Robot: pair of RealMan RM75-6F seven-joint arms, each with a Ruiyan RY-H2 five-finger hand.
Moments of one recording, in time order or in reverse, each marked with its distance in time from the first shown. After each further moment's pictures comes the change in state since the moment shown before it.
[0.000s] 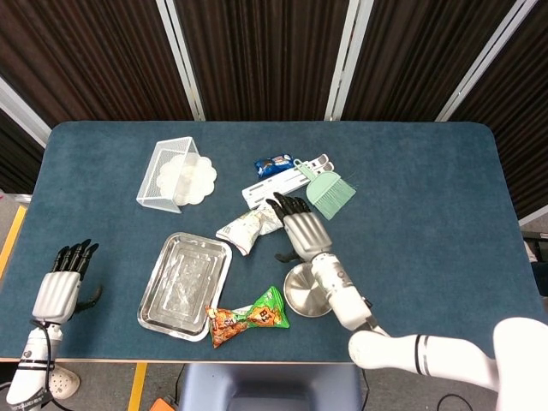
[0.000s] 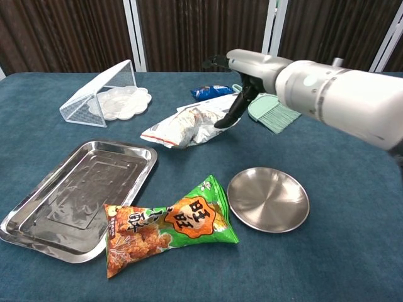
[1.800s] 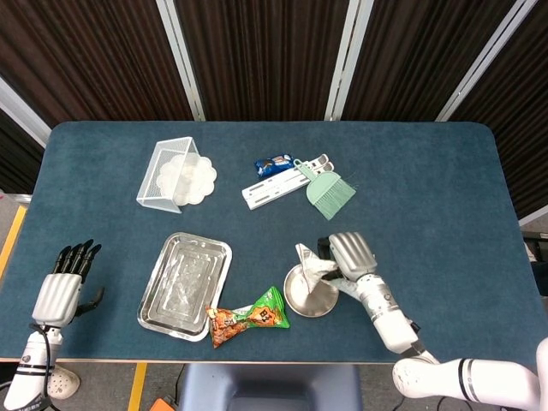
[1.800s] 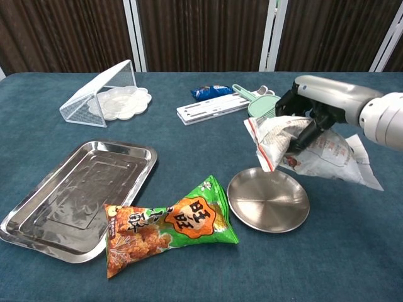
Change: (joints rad) left arm 0.017 0.034 0.003 -0.073 0.057 0.035 0.034; right arm -0.181 0.193 -0.260 -0.143 -0.190 0.137 0.275
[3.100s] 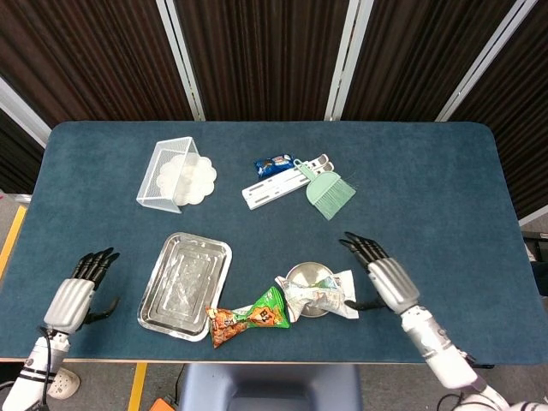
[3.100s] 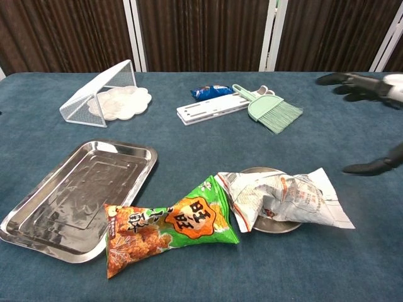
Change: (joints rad) left arm -0.025 0.075 0.055 -0.121 0.104 -0.046 -0.172; right arm -0.294 0.179 -0.167 0.055 -0.587 0.189 0.509
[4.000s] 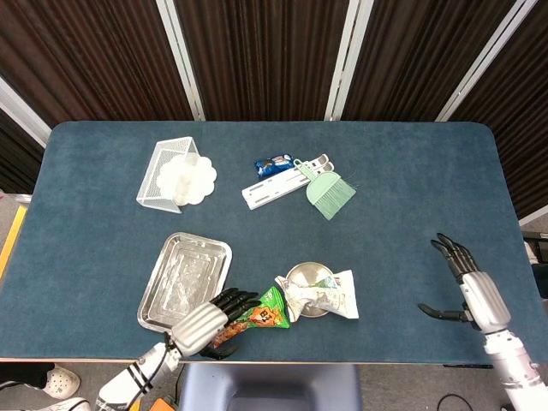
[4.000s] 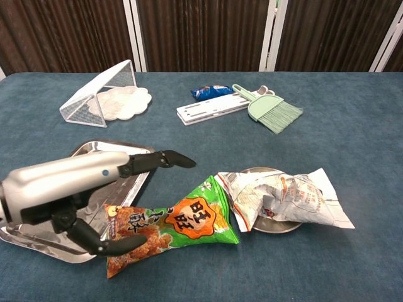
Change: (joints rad) left arm -0.284 -0.116 0.001 -0.505 -0.013 -0.392 0.338; right arm -0.190 0.143 -0.042 0.181 -0.082 0.217 0.373
